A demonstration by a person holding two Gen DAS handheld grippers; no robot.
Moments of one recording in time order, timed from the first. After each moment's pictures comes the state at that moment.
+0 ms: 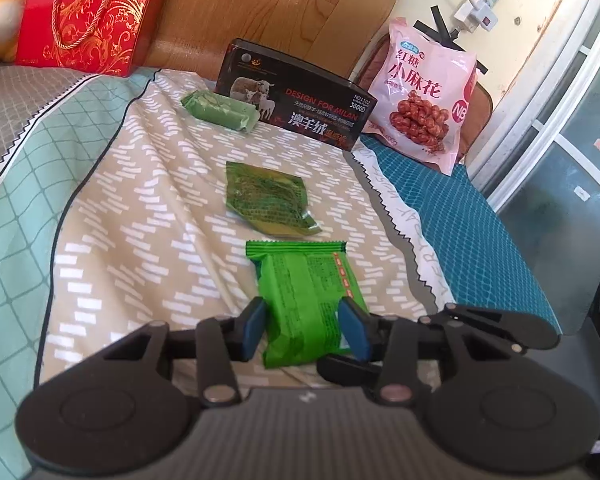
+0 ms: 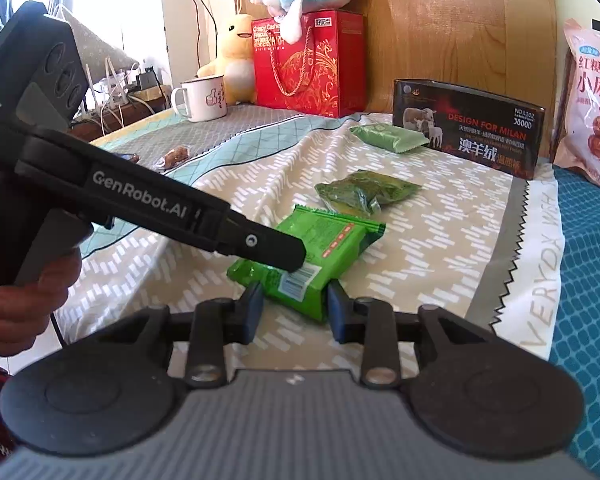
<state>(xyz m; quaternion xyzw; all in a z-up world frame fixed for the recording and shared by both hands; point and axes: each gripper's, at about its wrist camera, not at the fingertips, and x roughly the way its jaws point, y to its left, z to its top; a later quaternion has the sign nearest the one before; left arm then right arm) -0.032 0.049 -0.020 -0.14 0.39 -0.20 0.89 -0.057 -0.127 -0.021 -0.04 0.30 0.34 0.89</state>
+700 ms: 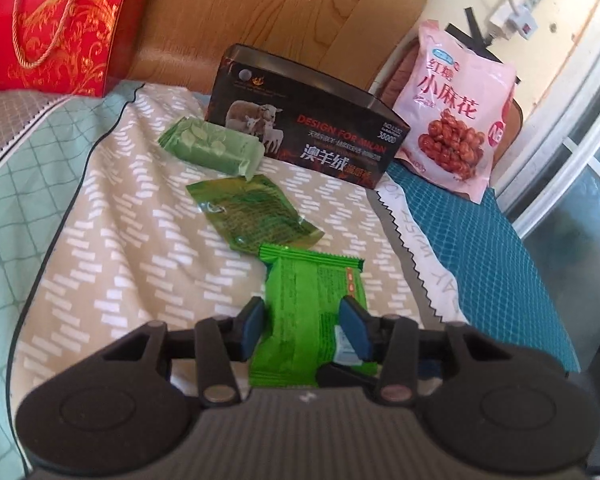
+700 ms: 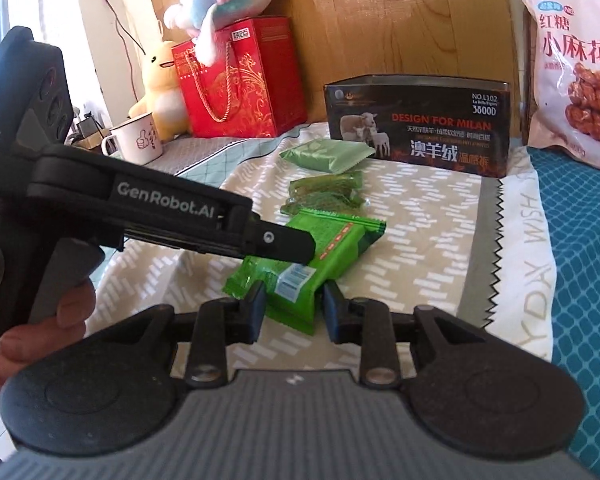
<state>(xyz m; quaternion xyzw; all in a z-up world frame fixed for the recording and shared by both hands) 0.057 0.034 -0.018 -0.14 0.40 -0.19 0.89 0.010 -0.130 -0.020 0.03 0.31 0.29 0.90</state>
